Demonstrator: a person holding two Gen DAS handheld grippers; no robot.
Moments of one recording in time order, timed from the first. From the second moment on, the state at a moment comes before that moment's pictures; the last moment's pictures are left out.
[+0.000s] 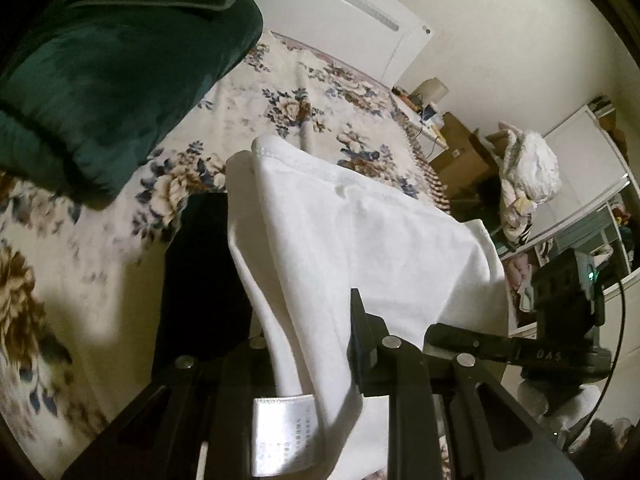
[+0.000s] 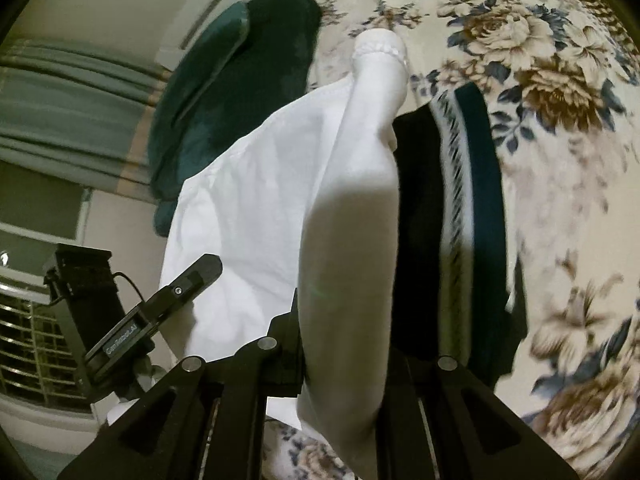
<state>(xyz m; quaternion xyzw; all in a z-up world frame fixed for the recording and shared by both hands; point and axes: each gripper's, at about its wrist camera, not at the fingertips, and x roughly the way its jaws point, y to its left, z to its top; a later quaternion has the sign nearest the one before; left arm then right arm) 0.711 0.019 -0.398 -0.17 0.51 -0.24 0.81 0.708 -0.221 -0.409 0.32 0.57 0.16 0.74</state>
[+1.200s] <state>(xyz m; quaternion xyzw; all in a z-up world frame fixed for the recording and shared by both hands) 0.638 0.004 -0.322 0.01 0.46 -0.05 0.89 0.604 -0.195 -0.323 0.00 0.51 -0.17 0.84</state>
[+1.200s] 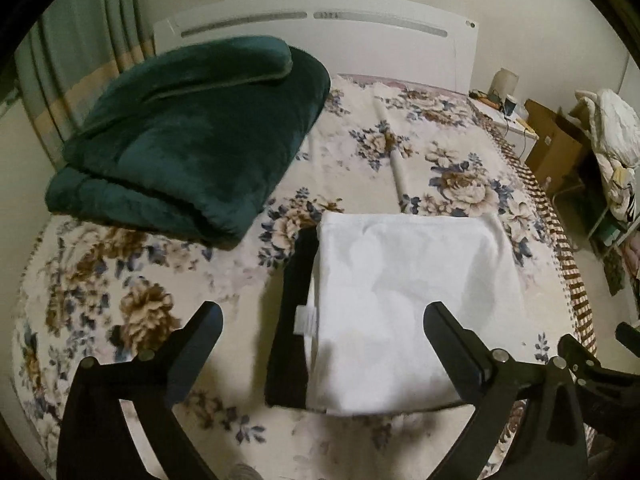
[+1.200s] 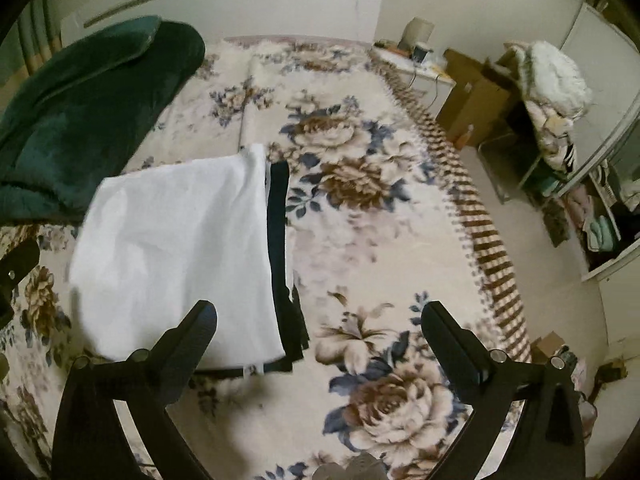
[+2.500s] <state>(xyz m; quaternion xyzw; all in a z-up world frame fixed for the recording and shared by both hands) 0.326 0.024 -0.056 0.02 0.35 -0.04 0.94 0.210 -0.123 0.051 0.00 0.32 -0.15 0.94</state>
